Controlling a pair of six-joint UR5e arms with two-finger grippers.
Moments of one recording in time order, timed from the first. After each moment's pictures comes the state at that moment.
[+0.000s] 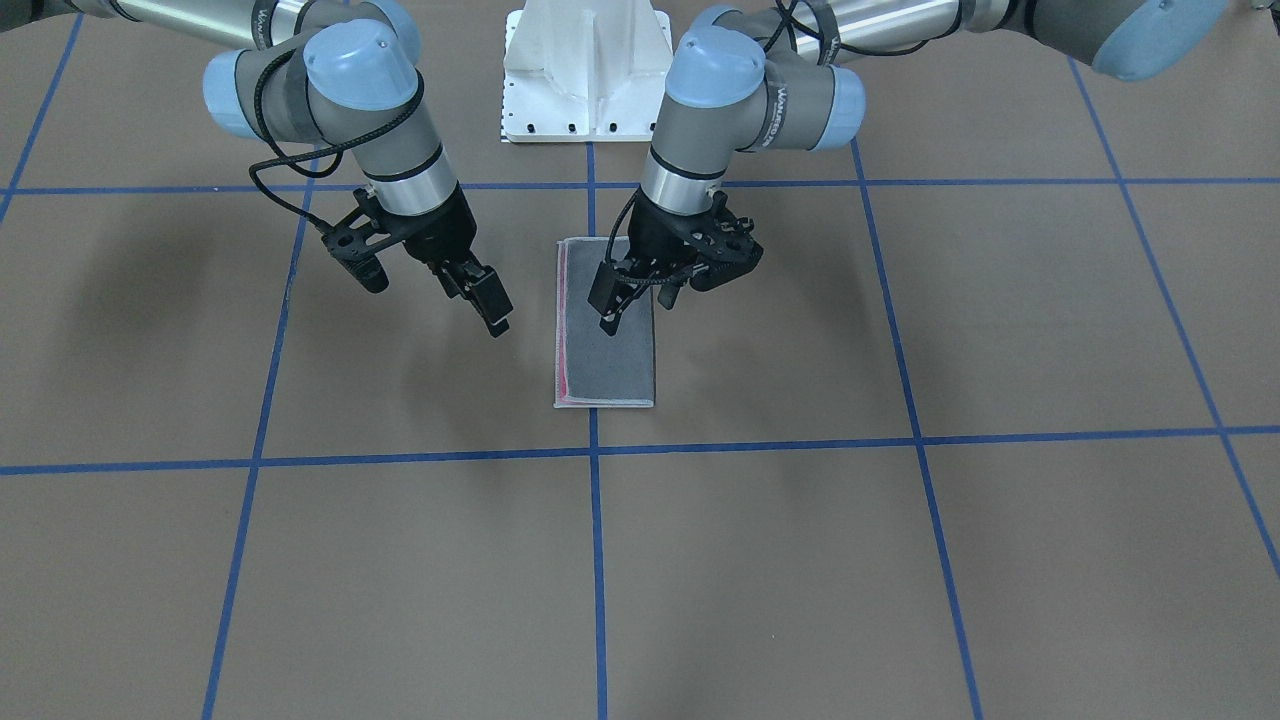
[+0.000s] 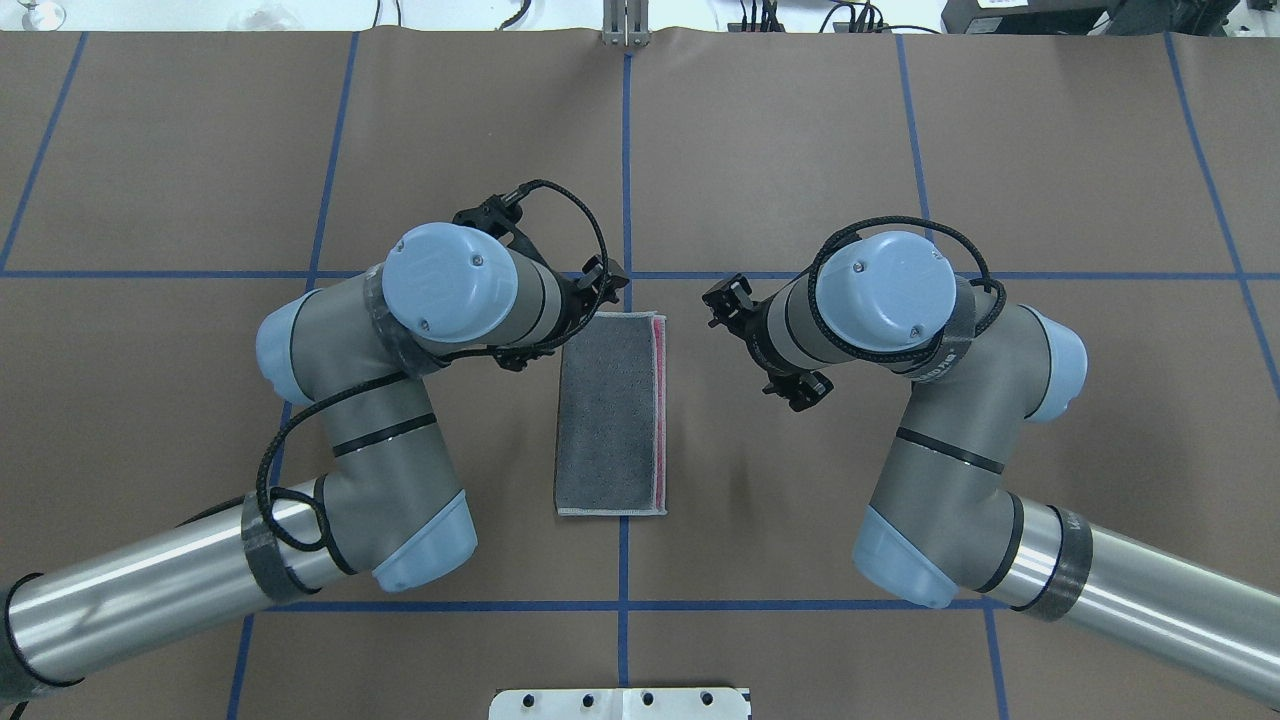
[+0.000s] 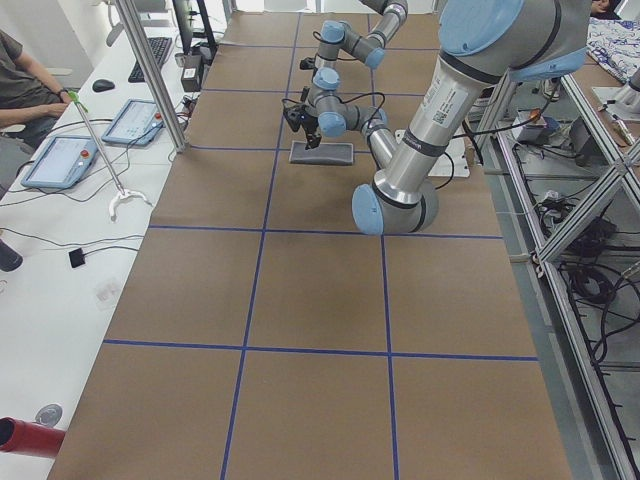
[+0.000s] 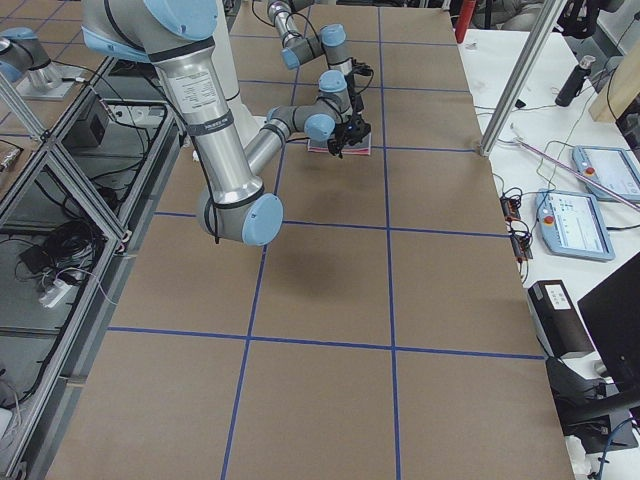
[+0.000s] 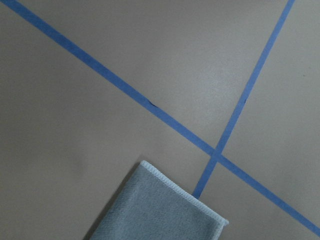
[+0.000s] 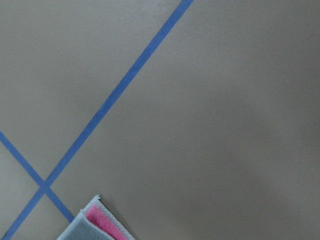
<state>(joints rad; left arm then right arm) -0.46 -2.22 -1.67 -1.85 -1.67 -1.95 0.56 -1.08 1.78 -1.32 1.78 2.10</state>
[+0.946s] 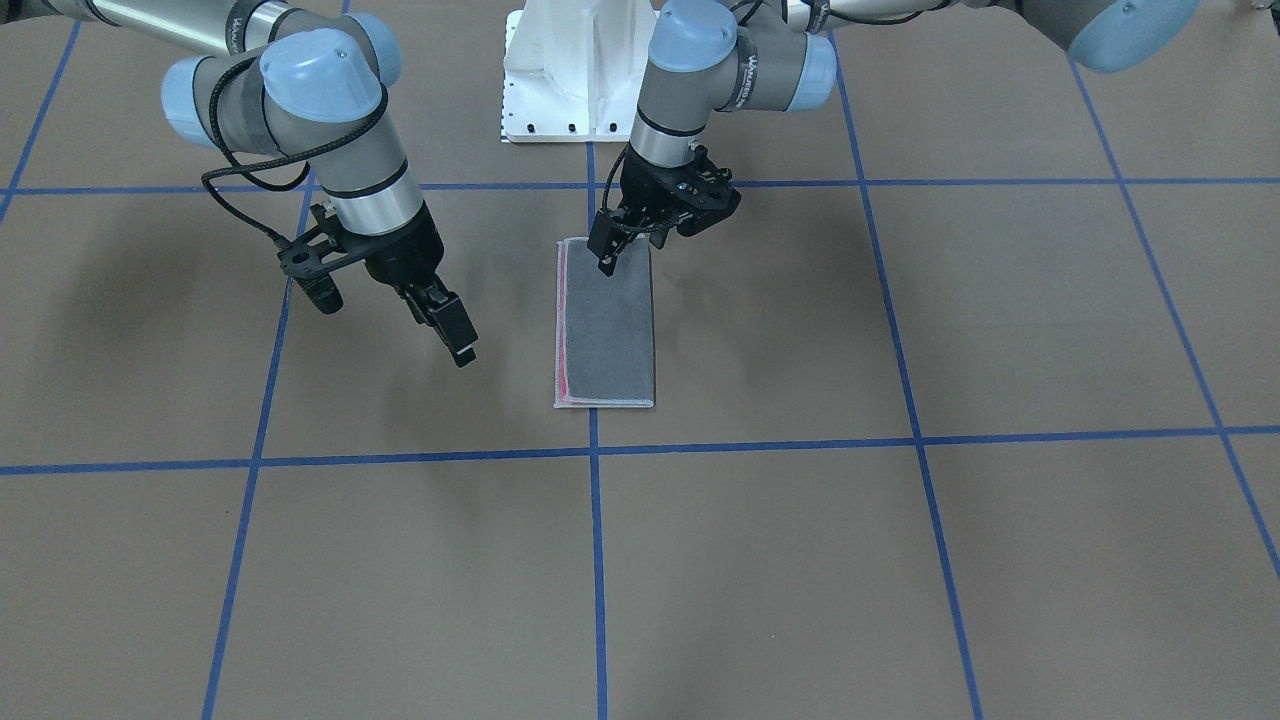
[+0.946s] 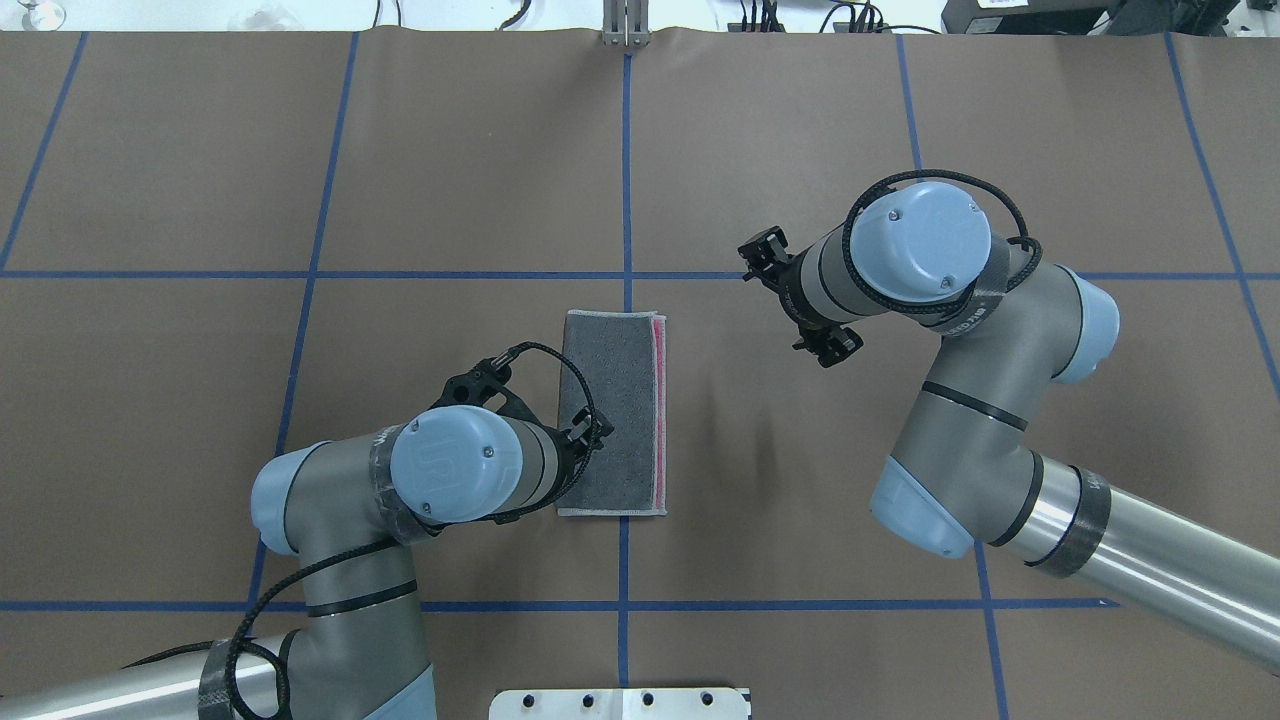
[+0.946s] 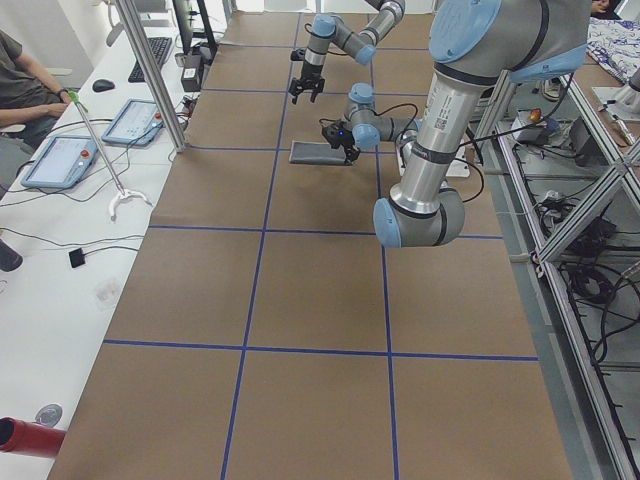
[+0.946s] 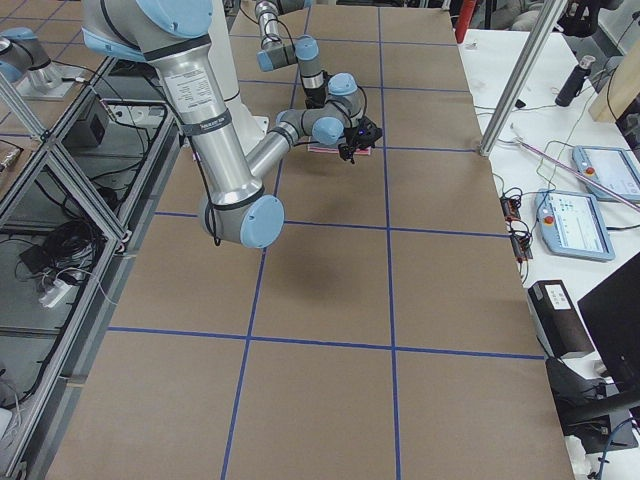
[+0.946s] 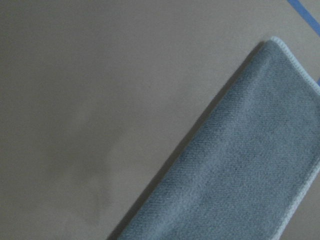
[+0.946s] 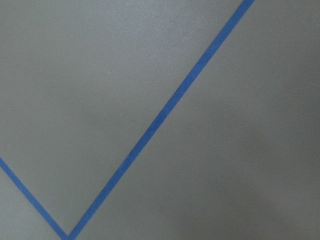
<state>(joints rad) -0.31 -2.14 -1.72 -1.84 -1.61 -2.09 0.61 -1.09 1.76 -1.32 1.77 2.10</state>
